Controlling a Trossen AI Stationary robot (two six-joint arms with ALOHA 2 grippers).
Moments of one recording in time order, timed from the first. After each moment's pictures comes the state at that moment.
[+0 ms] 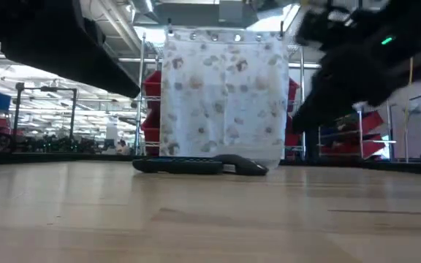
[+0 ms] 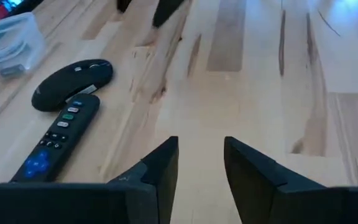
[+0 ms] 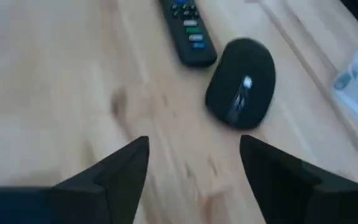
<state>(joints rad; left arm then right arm) -0.72 1.71 0.89 -0.03 -0.86 -0.52 0.42 1.69 0.84 -0.14 0.65 0.49</state>
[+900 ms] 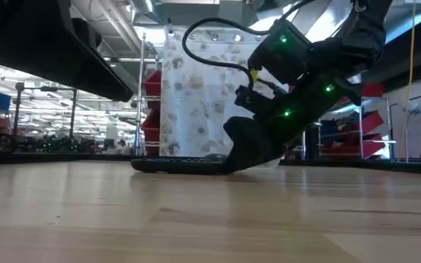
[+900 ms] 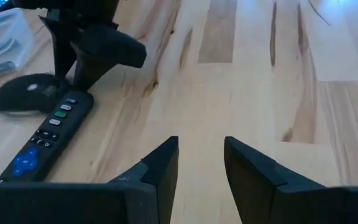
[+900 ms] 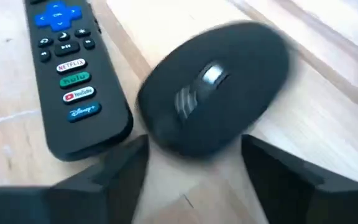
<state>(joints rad) -0.73 1.72 0.89 -0.04 -0.85 -0.52 0.11 1.97 0.84 0.27 0.53 0.46</state>
